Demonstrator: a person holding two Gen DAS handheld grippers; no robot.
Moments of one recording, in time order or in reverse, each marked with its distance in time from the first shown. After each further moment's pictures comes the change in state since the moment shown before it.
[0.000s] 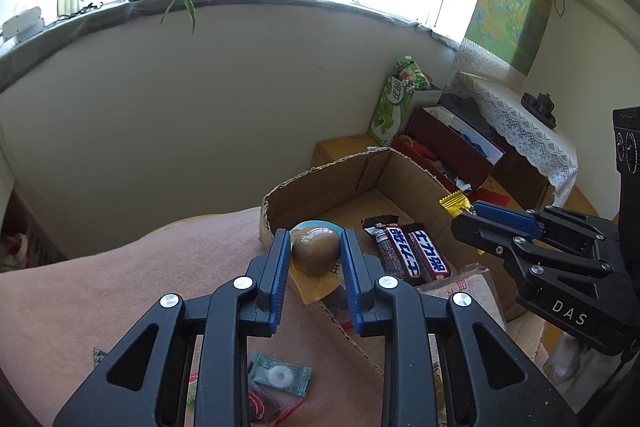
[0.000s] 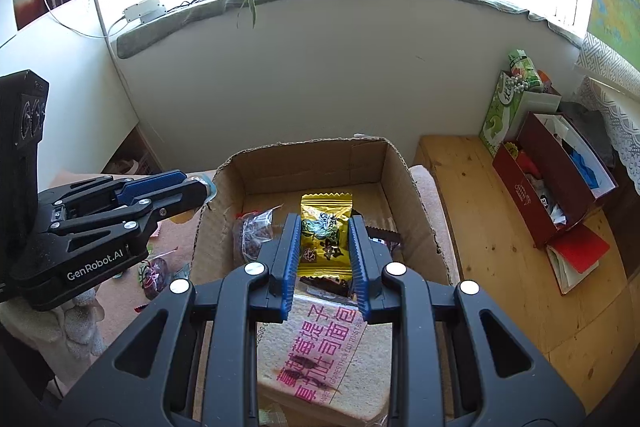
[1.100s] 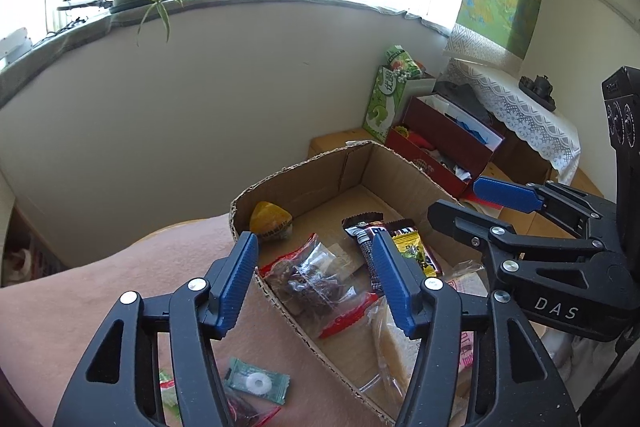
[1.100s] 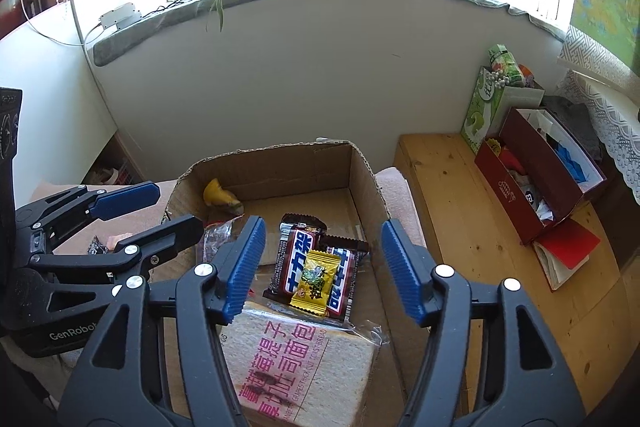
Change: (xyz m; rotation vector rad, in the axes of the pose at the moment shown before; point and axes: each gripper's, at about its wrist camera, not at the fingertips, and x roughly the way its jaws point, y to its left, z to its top) left arm 0.007 -0.021 0.003 0.061 0.017 0.019; right arm 0.009 -0.021 0.003 0.033 -0.008 -0.065
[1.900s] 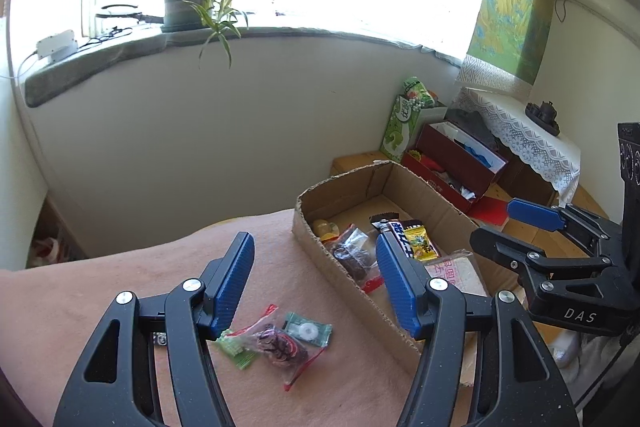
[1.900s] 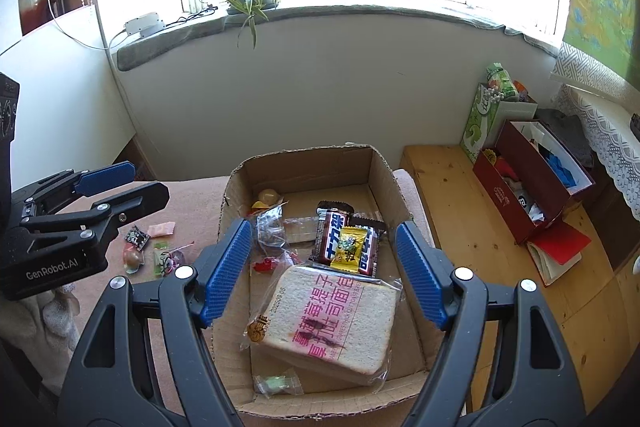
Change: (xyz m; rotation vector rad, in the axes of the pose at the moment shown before) left arm -0.082 0.035 -0.018 -0.057 -0.087 0.057; right arm -0.067 0.036 -0.019 -0.028 -0.054 0.017
